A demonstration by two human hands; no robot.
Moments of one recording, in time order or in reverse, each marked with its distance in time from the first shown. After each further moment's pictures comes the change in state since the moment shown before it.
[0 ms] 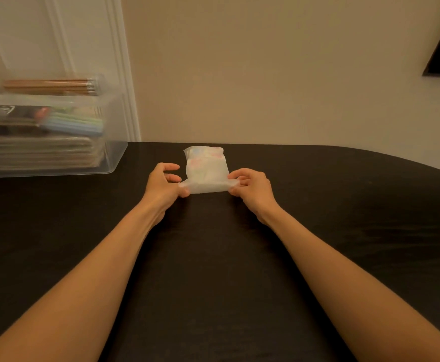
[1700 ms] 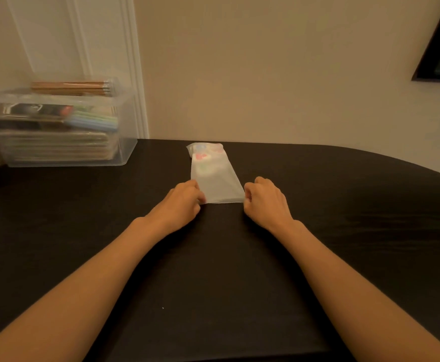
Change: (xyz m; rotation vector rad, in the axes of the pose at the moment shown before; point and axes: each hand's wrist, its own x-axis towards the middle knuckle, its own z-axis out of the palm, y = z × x) left_hand -0.066 -0.005 -0.004 0.943 -0.293 0.582; right_hand -0.065 -0.001 -0.026 -0.874 -0.005 -0.306
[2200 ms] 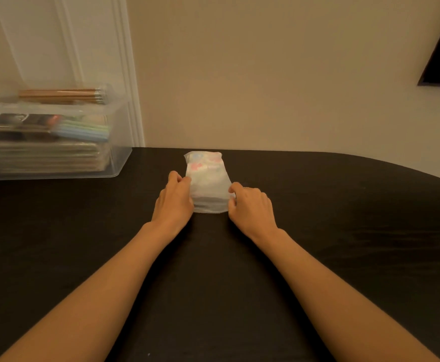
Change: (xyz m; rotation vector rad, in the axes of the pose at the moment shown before) left_hand 0.042 -0.004 0.011 -0.092 0.282 -0.310; right_hand 0.031 -0.012 0.016 0.052 0.099 -0.025
